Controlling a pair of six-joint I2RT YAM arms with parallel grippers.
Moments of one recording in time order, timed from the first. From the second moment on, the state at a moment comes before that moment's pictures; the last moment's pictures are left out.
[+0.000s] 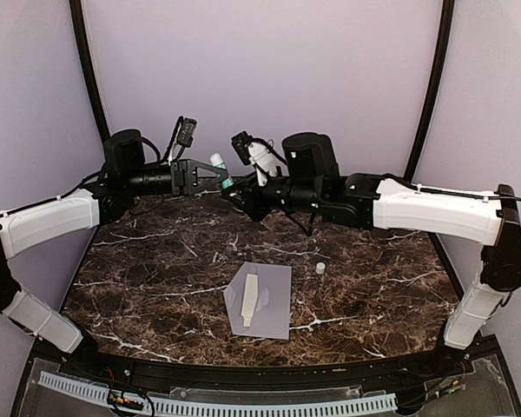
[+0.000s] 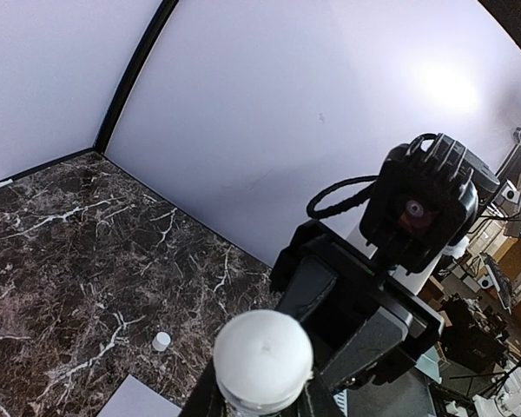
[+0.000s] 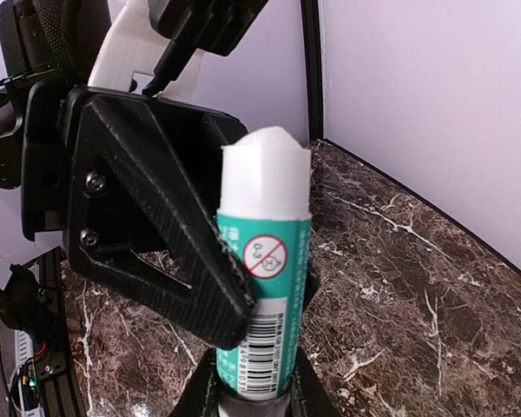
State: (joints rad) left arm -0.51 1.41 1.07 0.28 0.90 -0.52; right arm 1.04 1.69 1.47 -0.06 -0.06 0.09
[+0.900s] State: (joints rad) left arm -0.50 1.41 1.06 0.34 0.91 -0.59; right arm 1.04 1.71 1.48 -0.01 -0.05 0.11
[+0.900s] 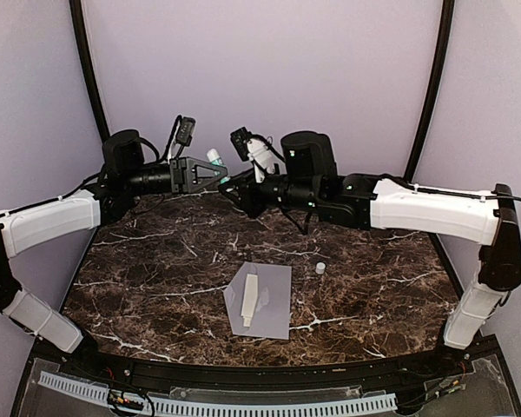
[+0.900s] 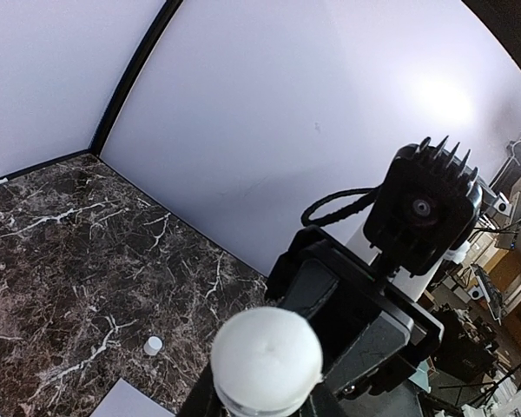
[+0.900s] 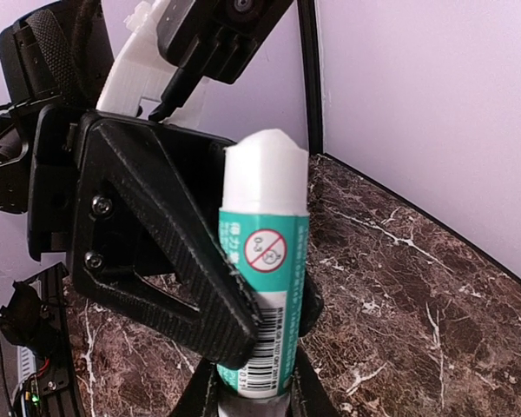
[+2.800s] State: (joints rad) left arm -0.54 1.42 1.06 0.29 0.91 -0.53; right arm 0.97 1.63 1.41 -0.12 -0.28 0.13
